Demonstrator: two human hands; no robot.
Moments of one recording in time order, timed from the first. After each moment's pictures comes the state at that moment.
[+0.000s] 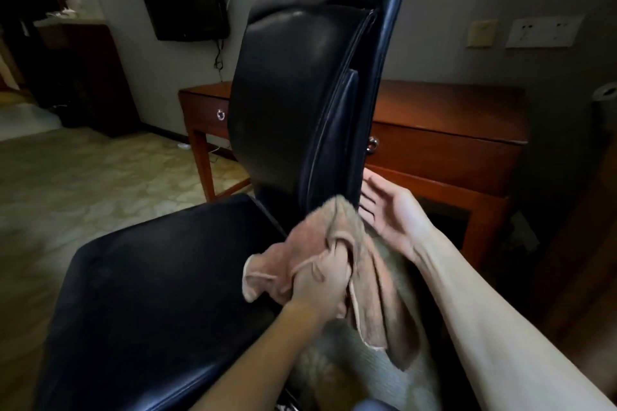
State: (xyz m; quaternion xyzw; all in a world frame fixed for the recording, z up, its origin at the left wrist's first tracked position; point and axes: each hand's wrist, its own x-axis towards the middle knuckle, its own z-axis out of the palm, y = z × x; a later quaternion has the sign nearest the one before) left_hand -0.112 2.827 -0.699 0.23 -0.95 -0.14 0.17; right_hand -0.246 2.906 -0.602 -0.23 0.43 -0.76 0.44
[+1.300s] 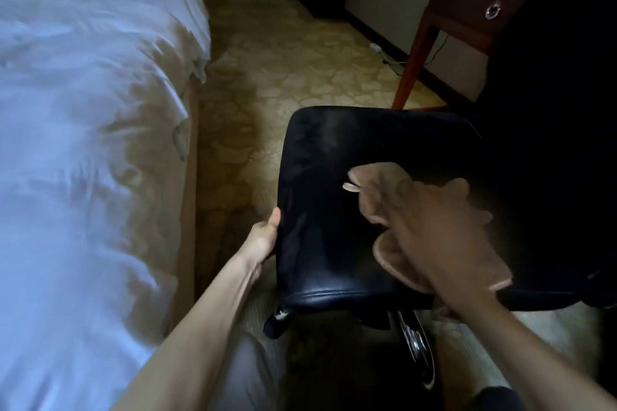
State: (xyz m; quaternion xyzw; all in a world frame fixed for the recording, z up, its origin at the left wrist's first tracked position) left_hand 0.277 2.681 -0.847 0.61 -0.35 -0.63 0.32; right_hand 0.006 2.753 -0.769 -0.59 0.78 -0.21 -0.04
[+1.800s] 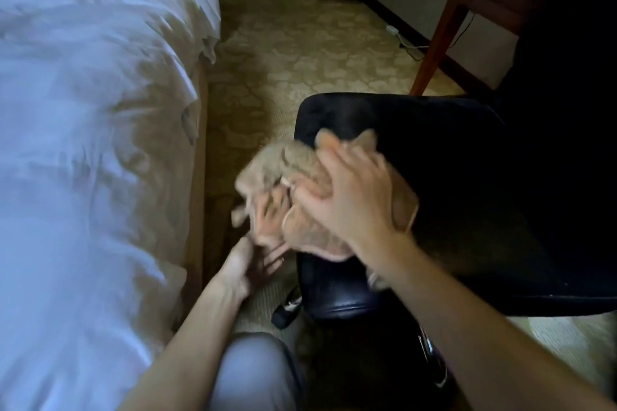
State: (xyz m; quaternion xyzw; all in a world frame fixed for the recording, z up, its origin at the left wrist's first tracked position) left_hand 0.317 2.709 -0.876 0.55 -0.24 -0.71 0.37; right_hand 0.144 2.706 -0.737 -0.76 0.58 -0.27 -0.11
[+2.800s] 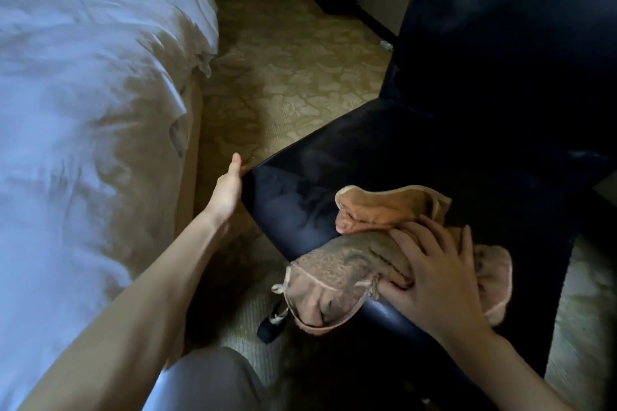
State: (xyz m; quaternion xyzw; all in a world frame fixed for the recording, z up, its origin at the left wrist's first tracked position) left_hand 0.321 2.616 -0.806 0.62 -0.39 -0.53 0.43; right_hand 0.000 2.786 -0.785 -0.74 0.65 -0.13 -0.11
